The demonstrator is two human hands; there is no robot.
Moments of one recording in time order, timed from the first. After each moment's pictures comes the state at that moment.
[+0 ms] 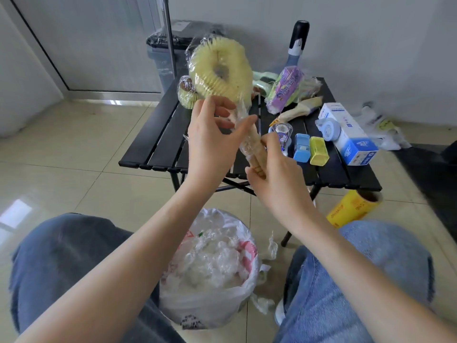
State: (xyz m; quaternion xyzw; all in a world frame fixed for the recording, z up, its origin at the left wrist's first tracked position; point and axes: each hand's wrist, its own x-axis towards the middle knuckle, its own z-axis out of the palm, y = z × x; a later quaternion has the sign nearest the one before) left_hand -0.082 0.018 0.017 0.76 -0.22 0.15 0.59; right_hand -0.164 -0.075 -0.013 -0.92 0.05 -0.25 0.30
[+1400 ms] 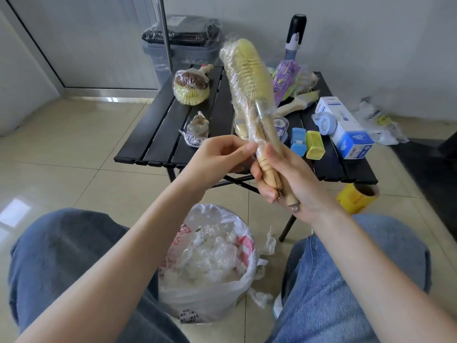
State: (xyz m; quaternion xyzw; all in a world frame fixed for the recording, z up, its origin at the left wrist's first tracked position) left_hand -0.092 0.034 -0.002 0.70 -0.27 -0.22 0.62; right_hand -0.181 -0.095 -0.005 -0.56 0.03 -0.02 0.83
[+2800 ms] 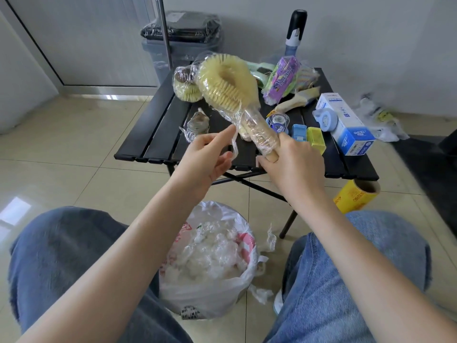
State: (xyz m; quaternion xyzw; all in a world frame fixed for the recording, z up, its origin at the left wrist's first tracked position) left_hand -0.094 0.038 0.004 0.63 -0.03 -0.26 0.73; right_hand -0.159 -0.100 -0.016 -0.95 0.22 -0.20 0.10
